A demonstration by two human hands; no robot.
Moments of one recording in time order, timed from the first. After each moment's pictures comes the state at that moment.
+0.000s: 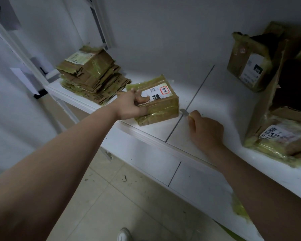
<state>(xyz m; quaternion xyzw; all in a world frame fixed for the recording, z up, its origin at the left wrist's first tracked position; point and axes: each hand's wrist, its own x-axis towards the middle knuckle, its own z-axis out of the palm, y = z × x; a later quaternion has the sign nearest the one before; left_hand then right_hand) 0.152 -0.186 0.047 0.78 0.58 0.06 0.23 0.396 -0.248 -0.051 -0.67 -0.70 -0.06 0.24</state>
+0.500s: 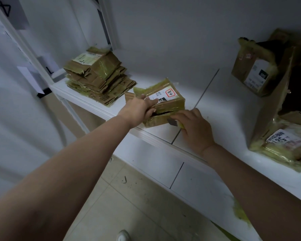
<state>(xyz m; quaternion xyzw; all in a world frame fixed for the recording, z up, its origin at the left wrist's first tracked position) 0.150 -0.183 0.020 0.85 0.53 0.03 0.04 0.359 -0.246 -0.037 -0.51 -0.80 -0.06 0.32</state>
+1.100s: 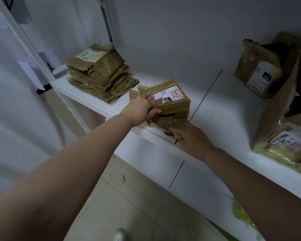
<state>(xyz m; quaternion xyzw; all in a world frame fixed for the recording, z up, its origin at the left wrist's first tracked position) 0.144 -0.182 0.020 0.86 0.50 0.03 0.07 0.352 -0.249 -0.050 -0.51 -0.83 0.13 0.18</state>
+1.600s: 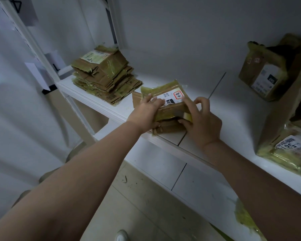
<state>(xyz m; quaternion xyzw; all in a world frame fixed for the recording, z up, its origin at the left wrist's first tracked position) 0.154 -0.195 0.008 0.83 0.55 0.10 0.07 0.350 -0.234 -0.022 -0.60 -0.73 -0.10 0.31</state>
